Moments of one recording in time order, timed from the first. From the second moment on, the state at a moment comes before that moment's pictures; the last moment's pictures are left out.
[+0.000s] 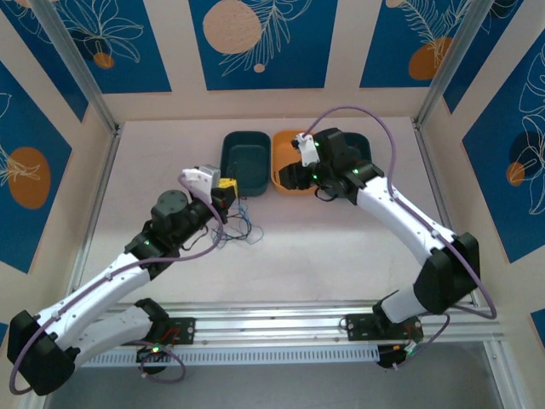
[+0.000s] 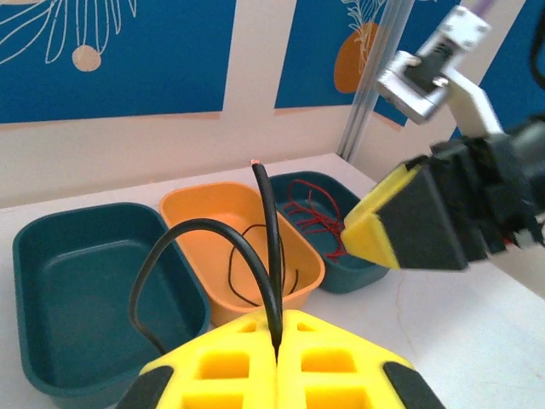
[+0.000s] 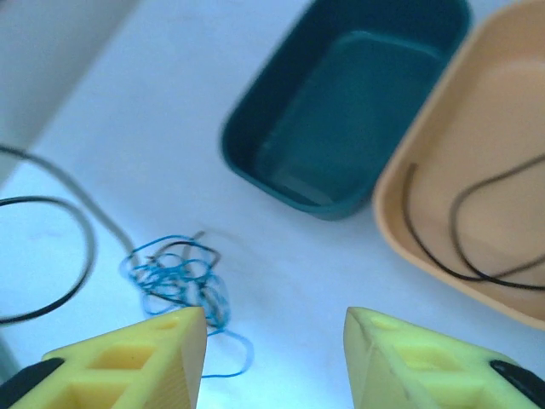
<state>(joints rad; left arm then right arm) -0.65 0.92 0.71 0.10 0.01 -0.23 0.52 1.44 1.26 -0.50 -0.31 0.22</state>
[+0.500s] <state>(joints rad) -0.52 0.95 0.72 0.08 0.21 -0.43 0.72 1.35 1.18 -0.25 -0.49 0.14</state>
